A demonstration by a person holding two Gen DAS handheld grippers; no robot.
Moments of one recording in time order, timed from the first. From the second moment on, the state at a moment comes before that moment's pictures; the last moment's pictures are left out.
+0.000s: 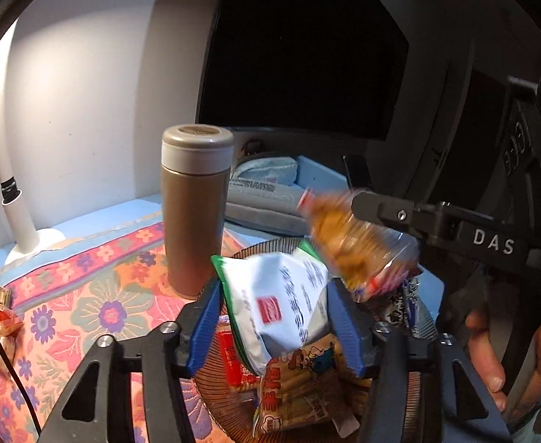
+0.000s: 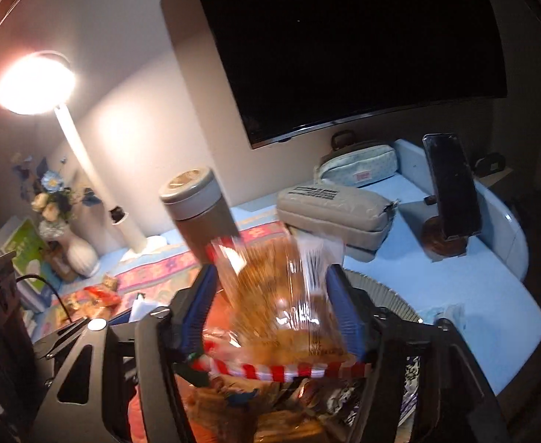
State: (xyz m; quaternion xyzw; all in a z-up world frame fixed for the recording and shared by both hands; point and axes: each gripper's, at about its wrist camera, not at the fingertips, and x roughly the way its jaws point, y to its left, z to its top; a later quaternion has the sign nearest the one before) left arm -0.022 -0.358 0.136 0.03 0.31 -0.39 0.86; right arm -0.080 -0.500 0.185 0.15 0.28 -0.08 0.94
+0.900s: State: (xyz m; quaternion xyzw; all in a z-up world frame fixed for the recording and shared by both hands) left arm -0.025 -0.231 0.147 -0.01 0.30 -0.32 0.90; right arm -0.074 -0.400 0.195 0.12 0.29 0.03 0.95
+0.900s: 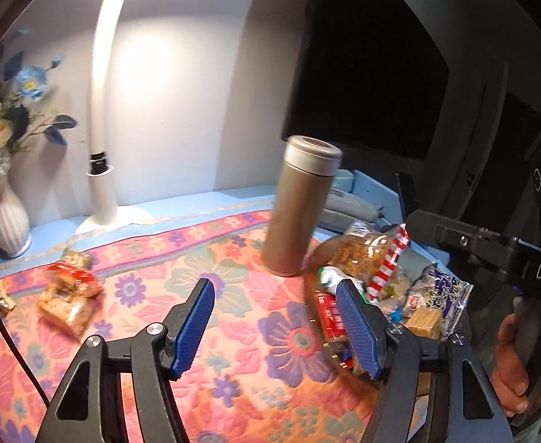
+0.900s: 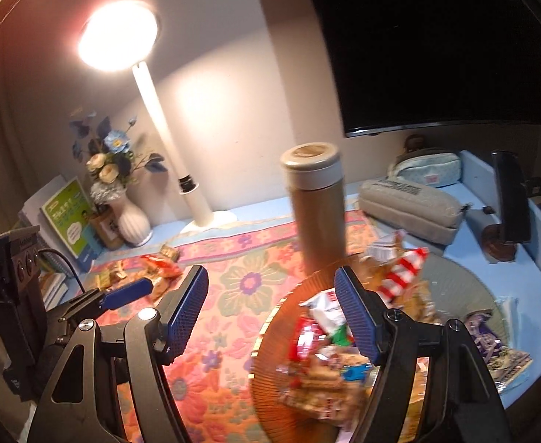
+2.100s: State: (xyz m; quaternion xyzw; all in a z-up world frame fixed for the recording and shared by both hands) left arm 0.141 0.062 0.041 0.03 0.40 -0.11 0.91; right arm 0.126 -0.175 0.038 0.06 0.48 0.19 0.86
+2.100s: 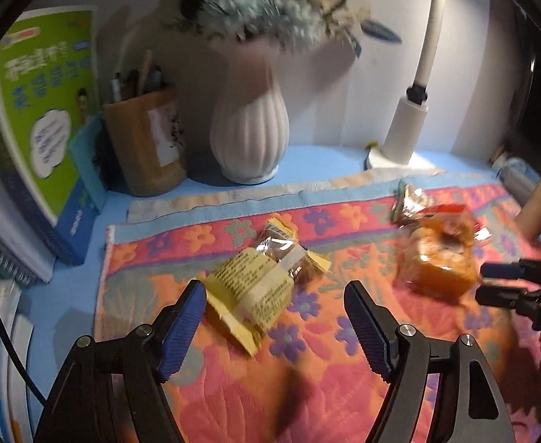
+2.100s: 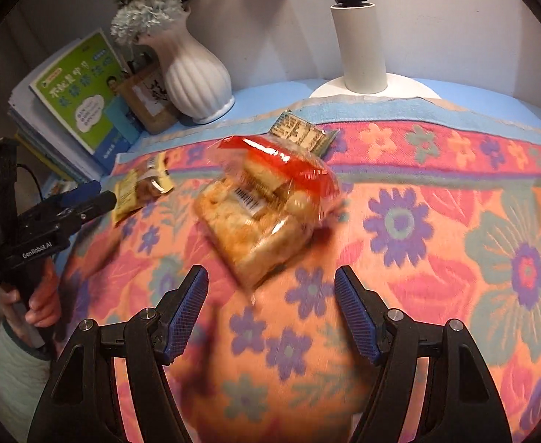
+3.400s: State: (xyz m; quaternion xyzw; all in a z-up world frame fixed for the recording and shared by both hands) left arm 0.009 -0.031 0.018 0.05 0.43 -0.14 0.89; right arm -0.028 -0.205 0.032 -0.01 0.46 0.22 0.86
